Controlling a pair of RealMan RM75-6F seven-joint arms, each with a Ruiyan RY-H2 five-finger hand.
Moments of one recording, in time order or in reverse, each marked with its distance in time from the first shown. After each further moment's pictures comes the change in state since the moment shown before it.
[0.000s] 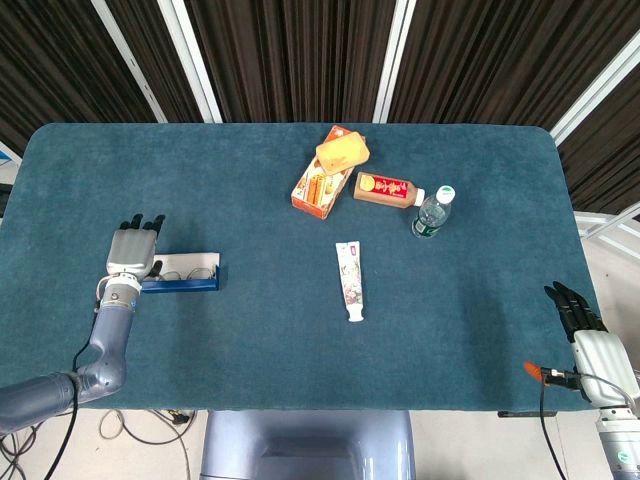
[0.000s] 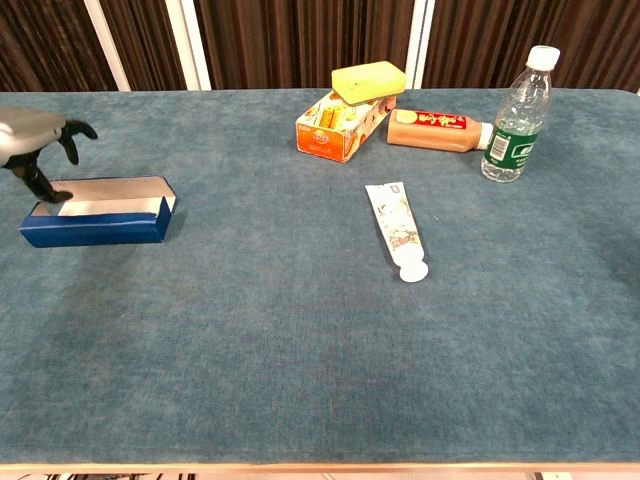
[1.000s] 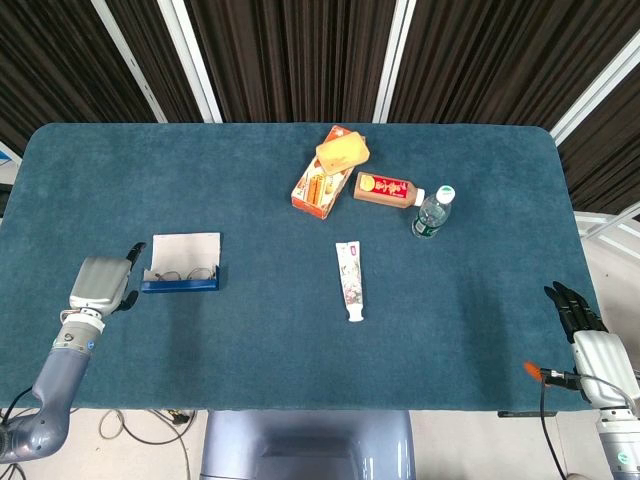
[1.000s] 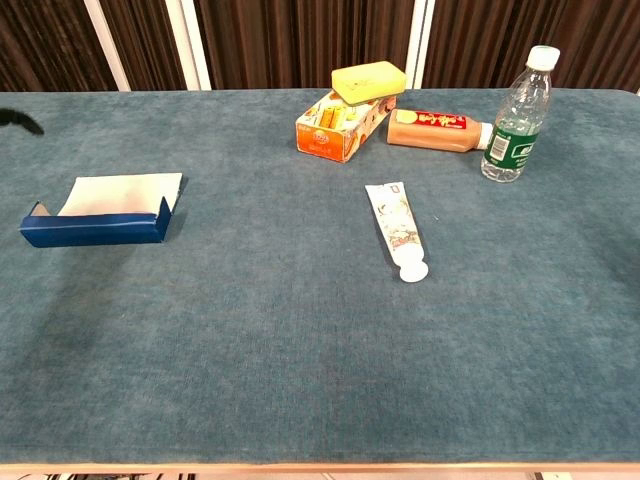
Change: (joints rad) left arm 0.159 0.328 0.100 -0.501 0.181 0.104 -0.032; right arm -0.002 0.000 -0.002 0.000 -0.010 0.008 -0.011
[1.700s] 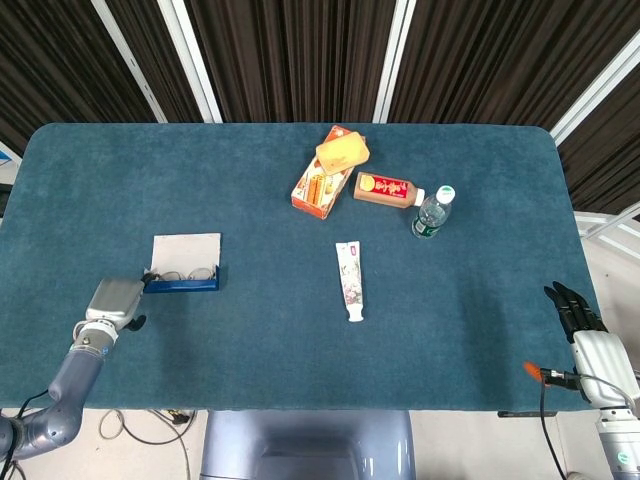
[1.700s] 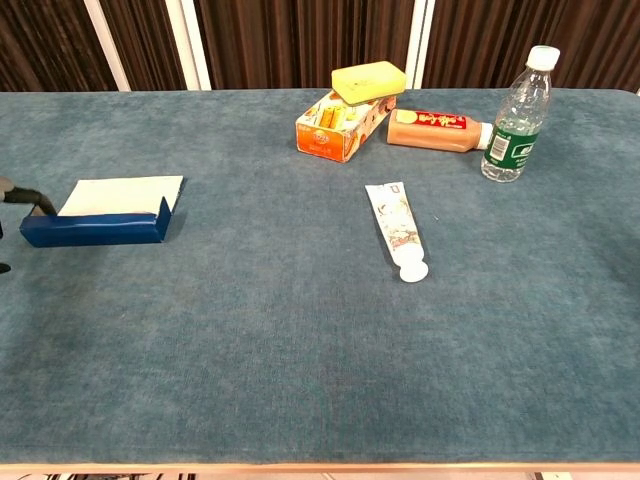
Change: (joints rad) left arm -0.053 -0.072 0.048 0.074 -0.172 -0.148 0.074; right arm 0.001 0.002 0.000 -0.002 0.002 -0.002 0.001
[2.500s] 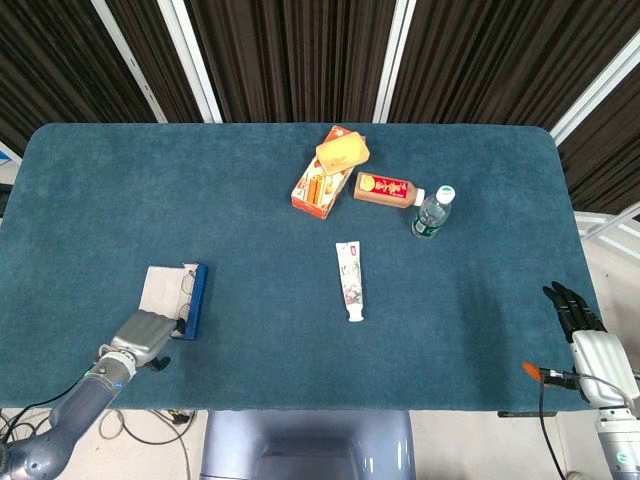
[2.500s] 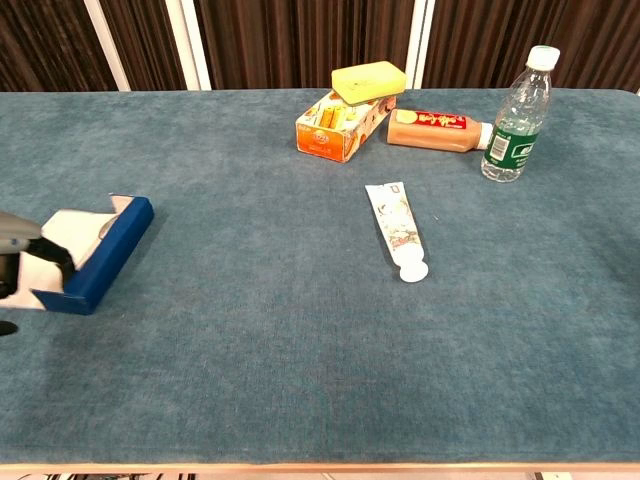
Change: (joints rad) left arm -0.085 0.133 0.080 -0.345 0.010 -0.072 0.075; right arm 0.001 0.000 0.001 -0.006 0.003 -0.002 -0.004
